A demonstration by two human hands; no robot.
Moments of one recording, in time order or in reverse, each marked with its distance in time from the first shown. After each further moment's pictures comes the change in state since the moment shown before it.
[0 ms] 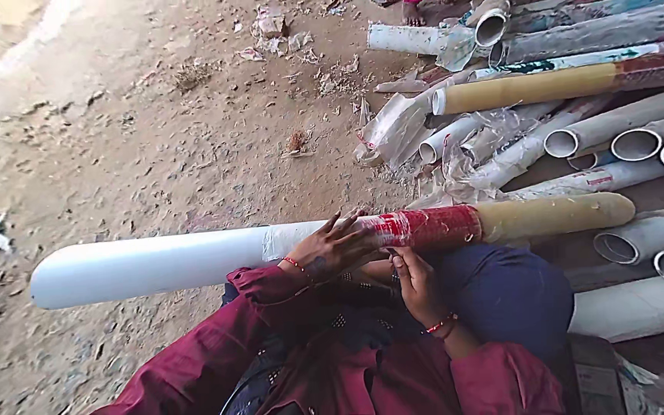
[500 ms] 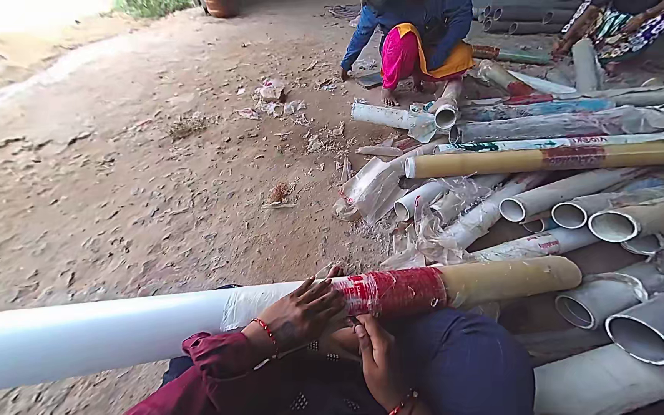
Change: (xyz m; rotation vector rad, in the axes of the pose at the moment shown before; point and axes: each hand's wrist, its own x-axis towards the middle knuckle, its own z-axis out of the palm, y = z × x) left_hand 0.007 -0.006 0.019 0.110 0.158 0.047; right_hand 0.003 -0.002 0.004 0.052 0.012 0.025
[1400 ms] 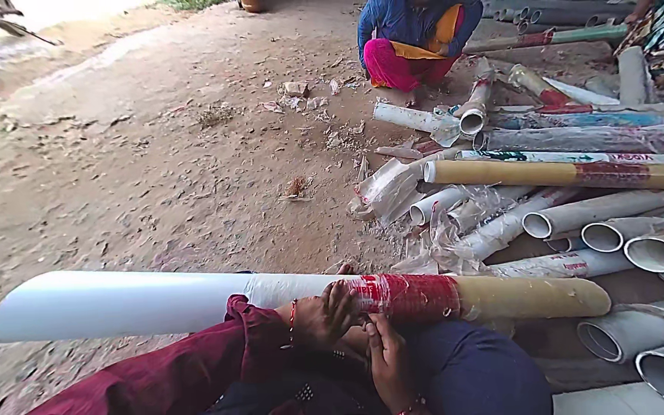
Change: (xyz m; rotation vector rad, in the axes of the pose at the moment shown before) left_hand 0.013 0.018 0.001 0.371 -0.123 0.190; right_hand 0.002 0.002 0.002 0.057 -0.017 0.063
